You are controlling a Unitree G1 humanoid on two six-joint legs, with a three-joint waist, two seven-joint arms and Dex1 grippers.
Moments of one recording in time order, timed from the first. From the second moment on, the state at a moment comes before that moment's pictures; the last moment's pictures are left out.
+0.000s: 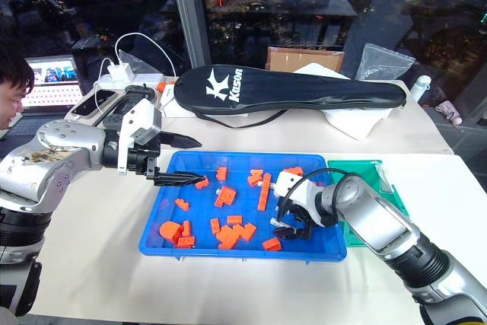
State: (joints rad) left arm -0.70 0.86 -0.10 -0.22 -0.51 0.74 -1.16; right arm -0.54 -0.85 0.46 -0.41 0.20 1.01 0.89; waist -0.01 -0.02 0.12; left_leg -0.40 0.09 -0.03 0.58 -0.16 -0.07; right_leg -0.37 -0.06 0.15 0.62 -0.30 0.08
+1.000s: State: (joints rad) left arm -0.73 0.80 -0.10 -0.19 -0.53 0.73 -1.19; right arm -0.41 -1.26 -0.15 -0.30 0.34 1.01 1.02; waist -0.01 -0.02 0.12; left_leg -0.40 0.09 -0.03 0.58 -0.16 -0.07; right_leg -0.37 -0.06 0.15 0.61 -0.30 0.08
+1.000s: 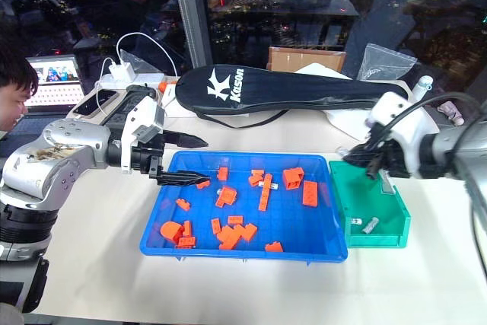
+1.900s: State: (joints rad) left arm -0.70 0.82 -0.12 -0.20 -0.51 0.73 -1.22; right arm -0.68 -1.06 0.14 -0.27 0.24 0.85 0.98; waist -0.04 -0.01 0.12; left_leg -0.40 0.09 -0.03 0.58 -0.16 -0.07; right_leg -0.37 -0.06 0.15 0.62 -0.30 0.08
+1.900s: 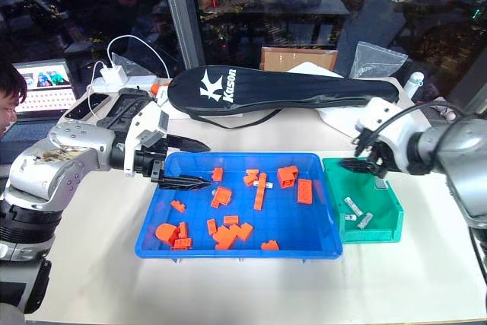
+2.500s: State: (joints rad) left arm -0.67 0.86 -0.11 -0.23 -0.51 0.74 -1.19; right arm -0.90 -0.74 0.63 0.01 -0.10 0.30 1.16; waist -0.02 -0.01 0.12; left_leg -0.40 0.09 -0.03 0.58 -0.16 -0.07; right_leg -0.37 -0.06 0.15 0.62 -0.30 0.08
